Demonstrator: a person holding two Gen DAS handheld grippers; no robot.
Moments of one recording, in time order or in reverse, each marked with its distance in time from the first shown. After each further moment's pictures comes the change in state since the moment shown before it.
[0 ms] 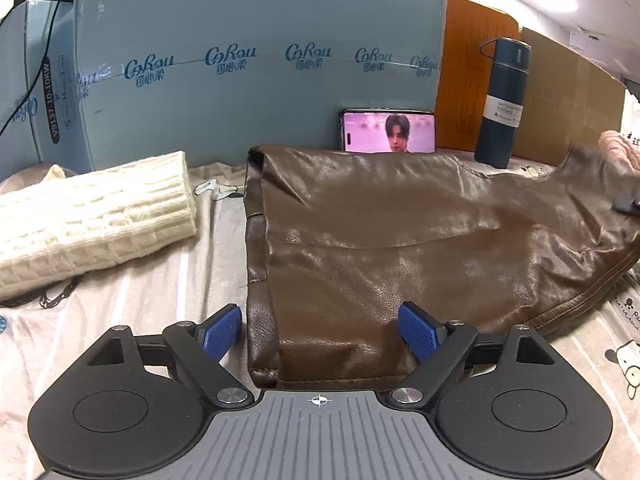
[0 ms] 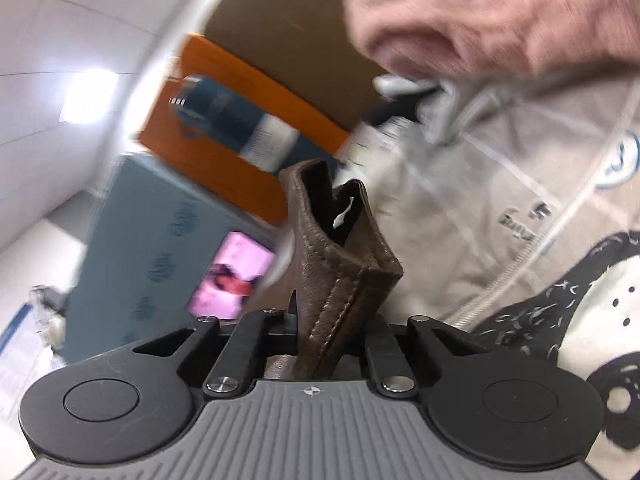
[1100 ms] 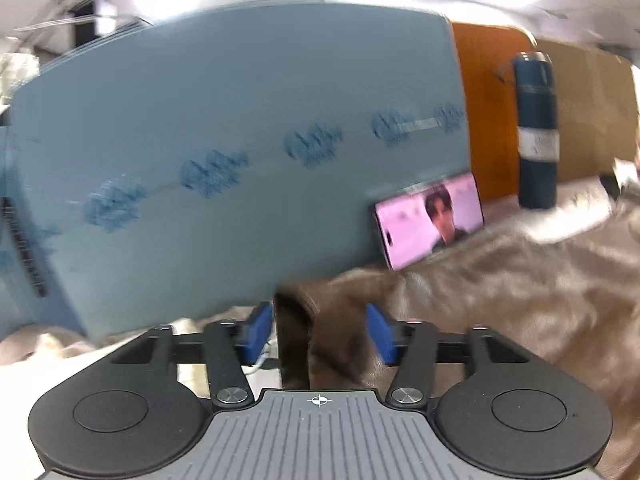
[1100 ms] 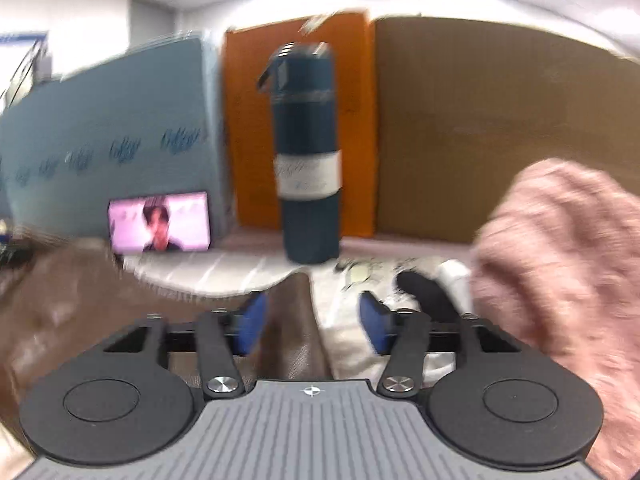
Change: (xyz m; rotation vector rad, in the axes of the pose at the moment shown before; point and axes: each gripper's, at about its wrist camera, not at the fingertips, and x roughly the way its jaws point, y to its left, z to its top) left arm 0.047 0.011 0.077 0.185 -0.200 0.103; right arm 0.054 0.031 0.064 -0.878 -0.032 -0.166
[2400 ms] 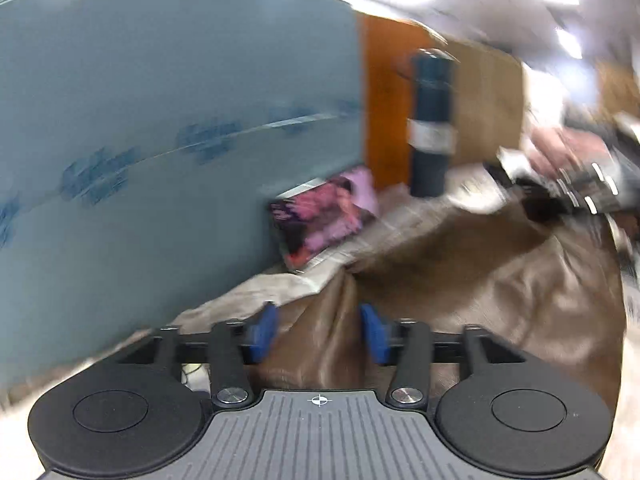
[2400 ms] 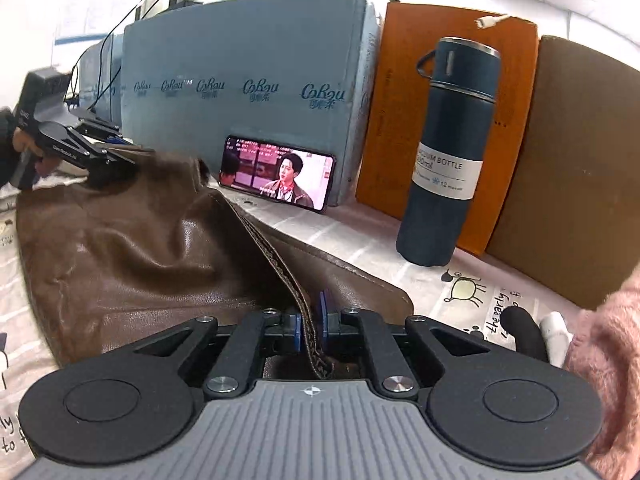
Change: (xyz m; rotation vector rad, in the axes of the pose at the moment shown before) left arm 0.051 0.030 0.007 0.014 0.043 -0.446; right arm 0.024 0.015 -0.005 -0.339 0.120 0.354
